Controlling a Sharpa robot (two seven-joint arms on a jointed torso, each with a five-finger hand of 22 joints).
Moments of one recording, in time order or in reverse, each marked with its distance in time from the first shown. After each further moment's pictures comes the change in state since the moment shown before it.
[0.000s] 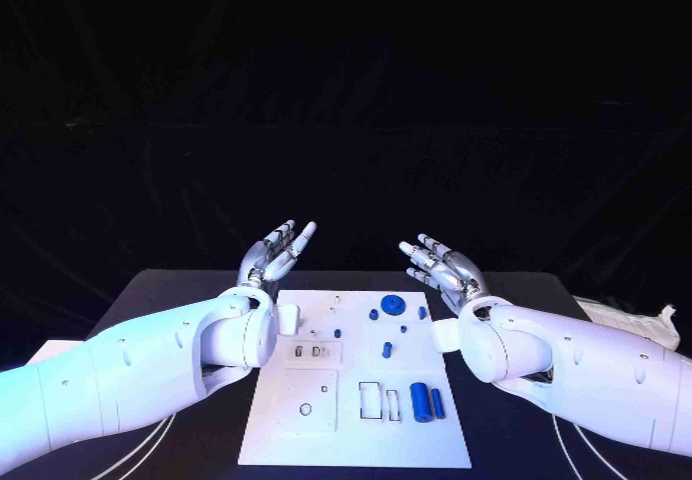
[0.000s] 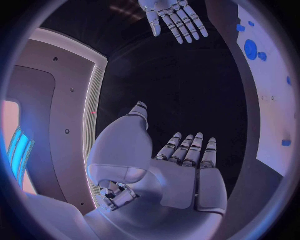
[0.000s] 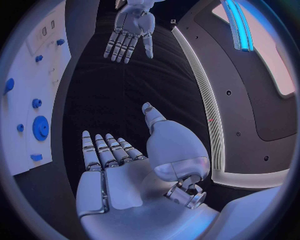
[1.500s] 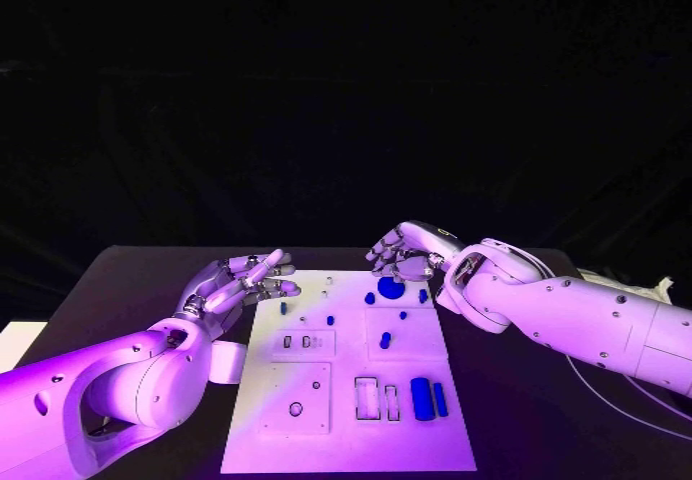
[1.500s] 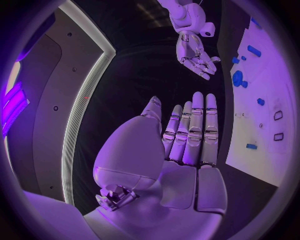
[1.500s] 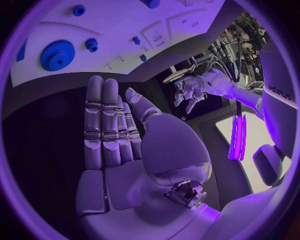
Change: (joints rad) left arm 0.019 -0.279 0.008 0.351 0.026 0.220 -0.021; left_hand 0.249 0.068 -0.033 -0.064 0.008 0.718 0.071 0.105 0.040 0.827 -0.041 0.137 0.057 0.888 -0.098 0.247 0.174 0.046 0.822 -0.058 0.345 0.137; right arm 0.128 0.000 0.058 -0.112 -1.258 0.178 -0.275; right_hand 0.231 -0.109 0.150 -0.208 -0.003 0.923 0.022 0.060 0.050 1.019 -0.152 0.041 0.038 1.257 -0.234 0.299 0.191 0.125 1.040 -0.205 0.438 0.151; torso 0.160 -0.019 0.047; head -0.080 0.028
